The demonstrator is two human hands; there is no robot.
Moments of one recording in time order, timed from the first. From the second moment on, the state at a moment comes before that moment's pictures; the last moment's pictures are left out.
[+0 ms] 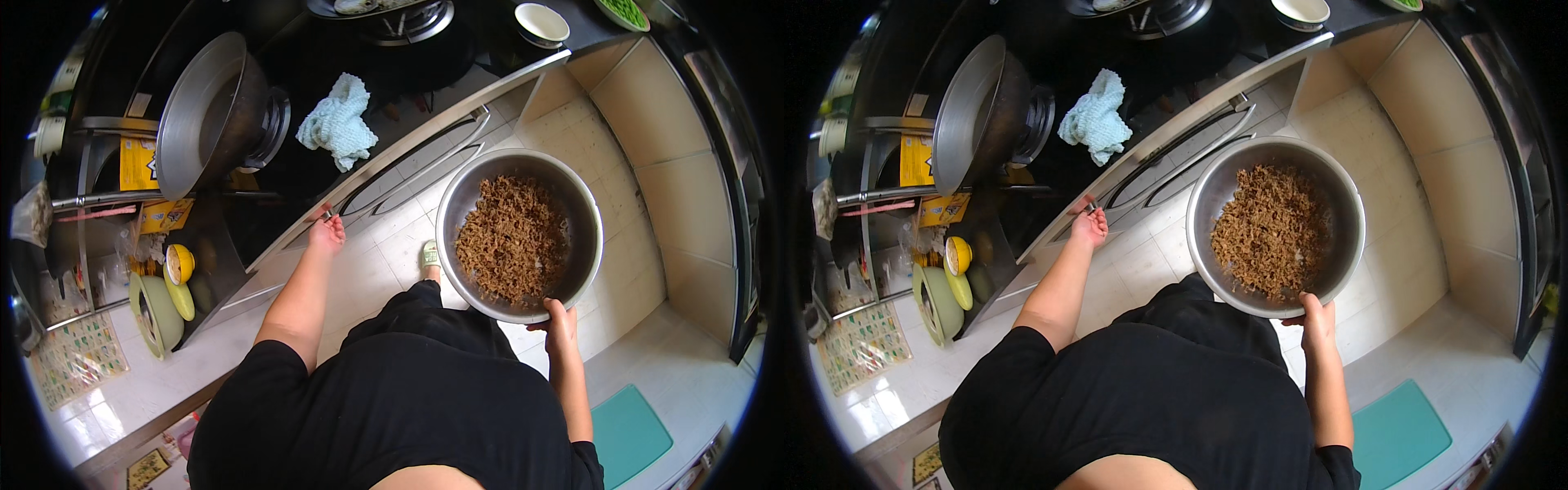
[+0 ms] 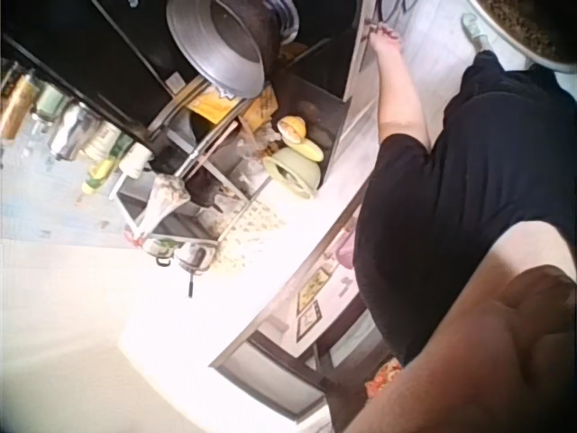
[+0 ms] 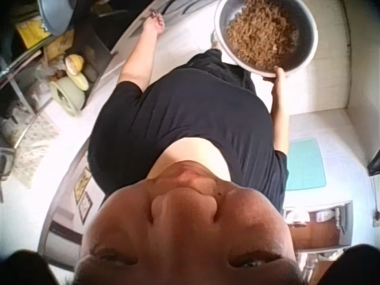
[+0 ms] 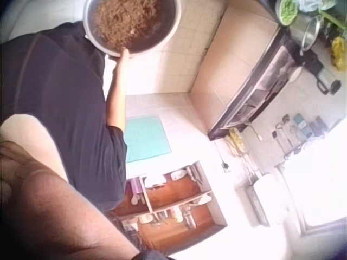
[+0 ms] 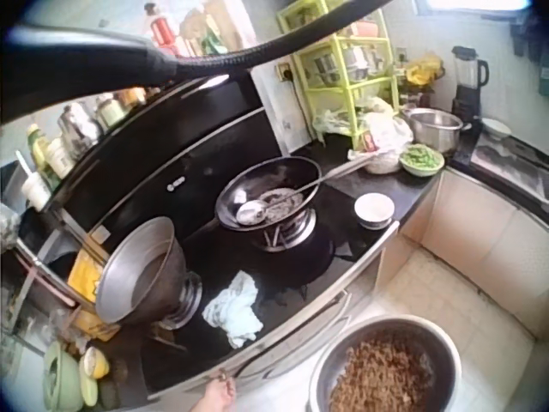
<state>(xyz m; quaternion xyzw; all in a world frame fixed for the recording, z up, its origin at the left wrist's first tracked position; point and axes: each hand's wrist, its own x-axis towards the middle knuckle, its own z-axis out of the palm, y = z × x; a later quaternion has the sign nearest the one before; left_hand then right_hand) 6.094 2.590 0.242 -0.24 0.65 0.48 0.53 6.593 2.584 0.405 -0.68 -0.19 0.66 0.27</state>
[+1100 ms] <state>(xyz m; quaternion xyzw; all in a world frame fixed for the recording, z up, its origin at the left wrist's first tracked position) 6.090 2.606 0.238 -0.28 0.66 0.49 0.50 6.603 2.595 0.395 -0.66 -0.20 0.70 0.19</state>
